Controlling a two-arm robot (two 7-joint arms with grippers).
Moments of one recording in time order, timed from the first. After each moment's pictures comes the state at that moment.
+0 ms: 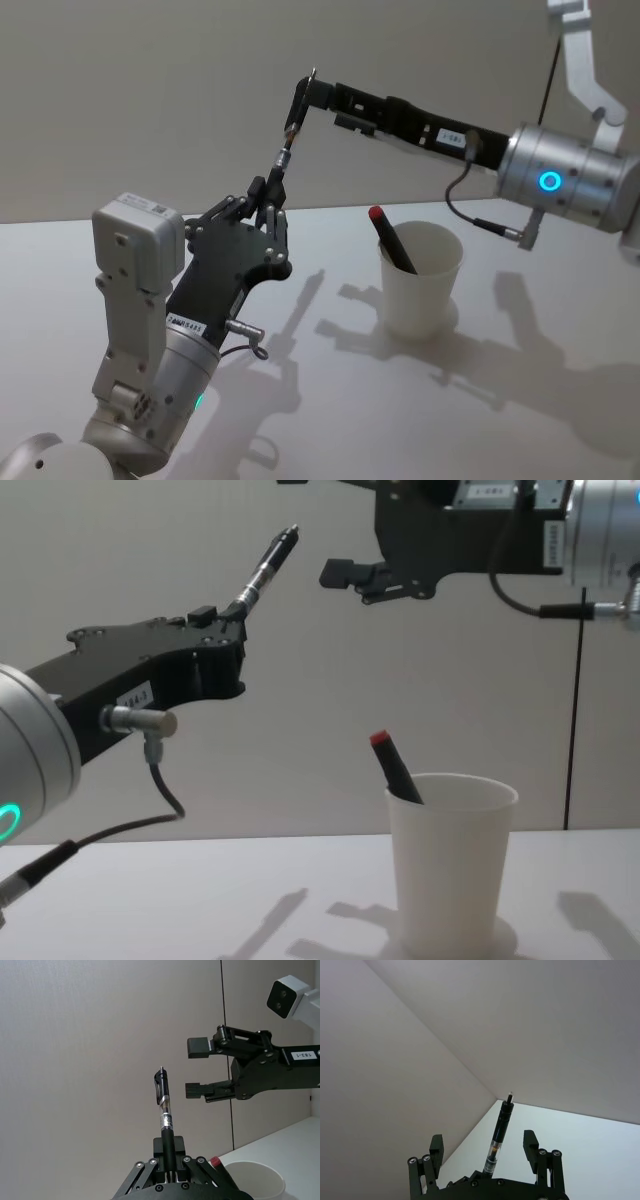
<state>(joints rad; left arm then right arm) 0.06 0.39 0.37 -1.96 -0.25 -0.08 0.09 0.52 0.25 -0.33 -1.59 1.19 0.75 0.31</state>
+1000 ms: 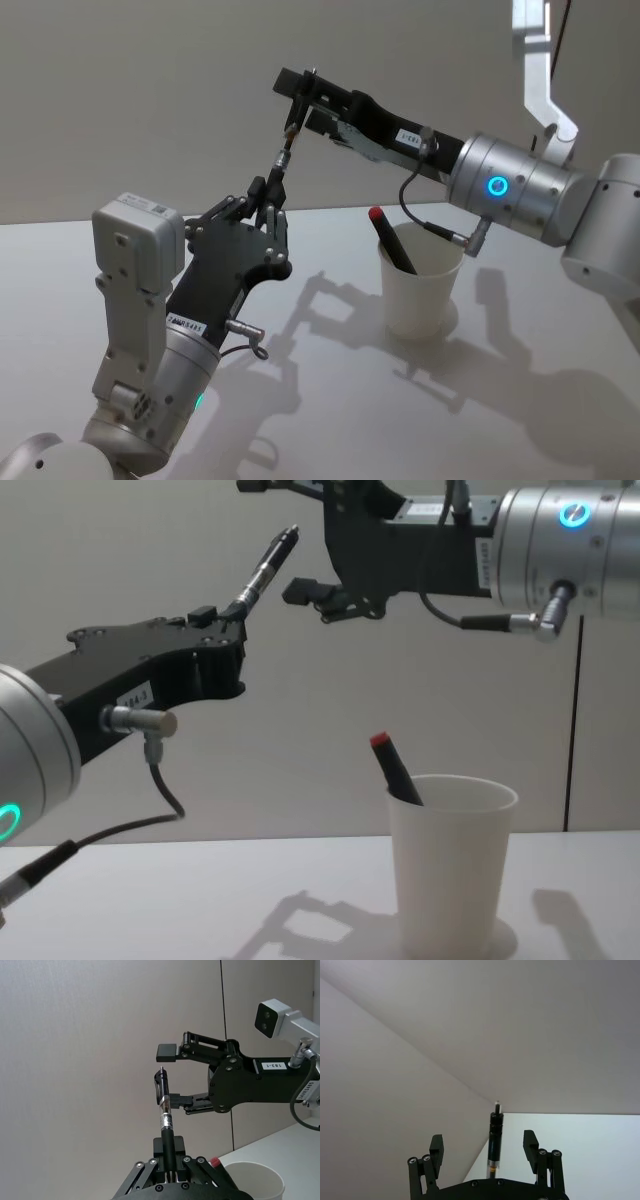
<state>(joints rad) 0.06 0.39 0.37 -1.96 -0.25 -0.08 0.09 0.51 0.19 -0.40 -1.57 1.36 0.64 0.12</state>
